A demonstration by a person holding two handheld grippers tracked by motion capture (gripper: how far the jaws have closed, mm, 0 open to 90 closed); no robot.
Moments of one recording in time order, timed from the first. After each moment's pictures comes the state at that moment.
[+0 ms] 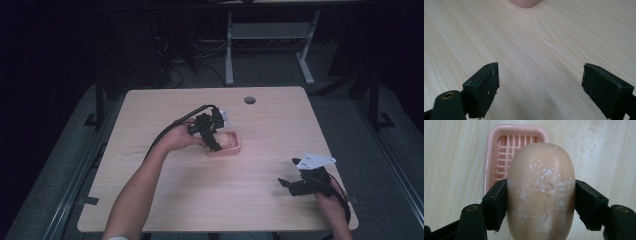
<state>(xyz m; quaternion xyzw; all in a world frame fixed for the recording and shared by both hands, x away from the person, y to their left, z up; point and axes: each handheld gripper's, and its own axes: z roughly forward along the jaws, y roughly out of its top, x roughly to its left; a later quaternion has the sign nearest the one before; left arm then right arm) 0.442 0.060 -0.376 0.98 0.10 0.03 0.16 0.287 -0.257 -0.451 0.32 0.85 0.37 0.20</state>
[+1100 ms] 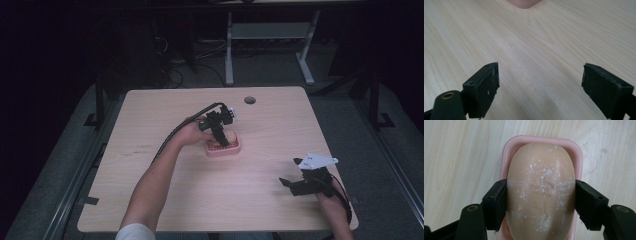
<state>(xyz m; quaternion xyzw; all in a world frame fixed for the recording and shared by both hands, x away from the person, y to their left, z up) 0.477 0.034 -0.407 0.98 0.12 0.03 0.15 0.285 -0.261 -0.450 0.32 0.85 0.37 0.20</state>
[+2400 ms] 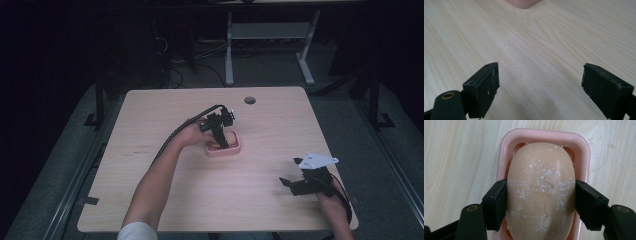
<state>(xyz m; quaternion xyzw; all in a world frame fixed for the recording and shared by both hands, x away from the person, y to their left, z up) 0.480 0.033 -0.417 0.98 0.12 0.02 0.14 0.287 -0.261 -0.450 0.32 0.85 0.37 0.20</state>
